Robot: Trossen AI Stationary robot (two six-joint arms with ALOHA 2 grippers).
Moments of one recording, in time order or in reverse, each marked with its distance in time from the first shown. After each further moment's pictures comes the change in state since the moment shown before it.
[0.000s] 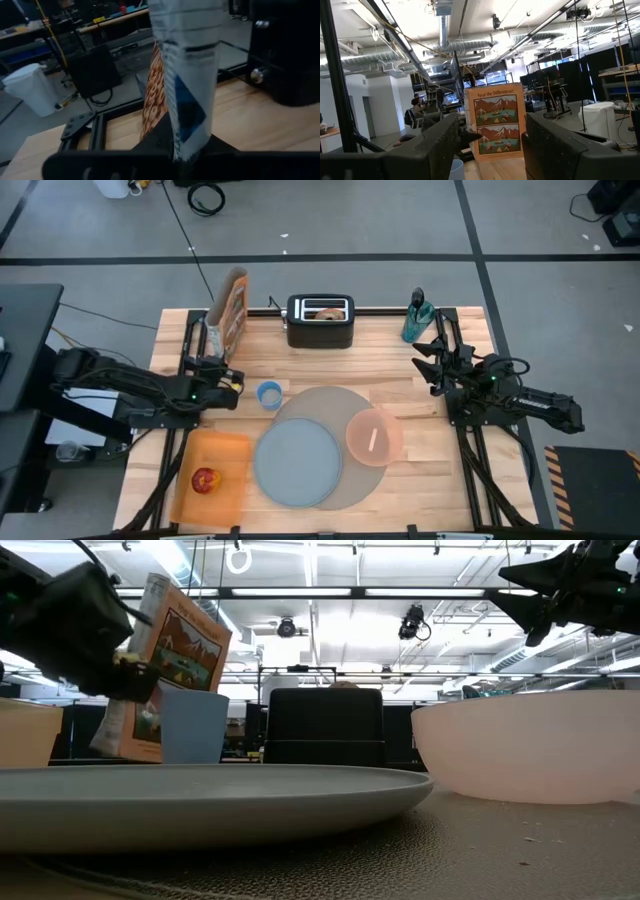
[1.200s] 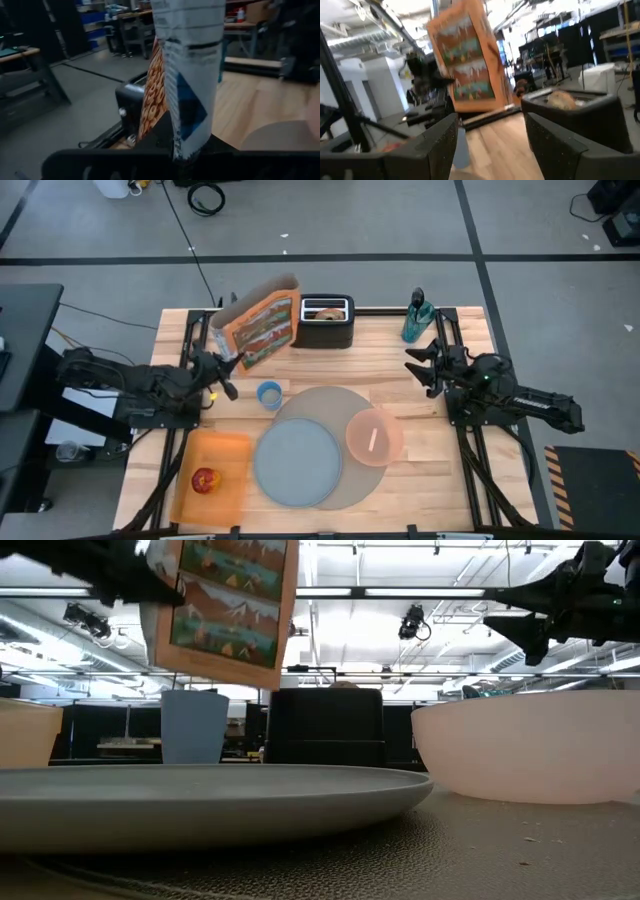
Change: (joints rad) left arm -0.152 -0.386 0.226 0.302 0.415 0.846; right arm 0.000 0.000 0.000 -0.164 -0.013 0.079
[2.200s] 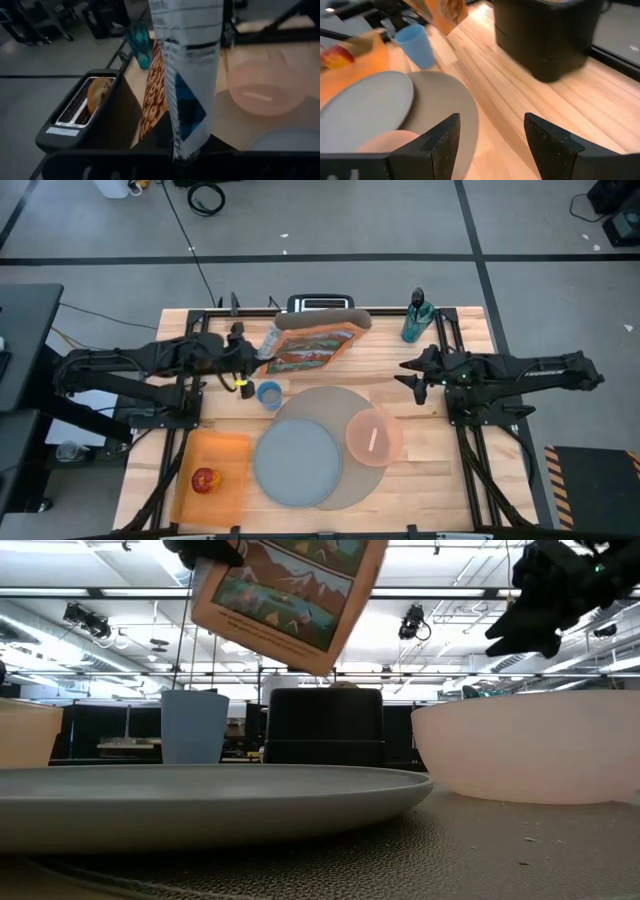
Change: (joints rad) left arm 0.306 0.457 0.498 -0.271 0.698 0.181; right arm 0.351 0.499 0.477 -0.718 0.402 0.151
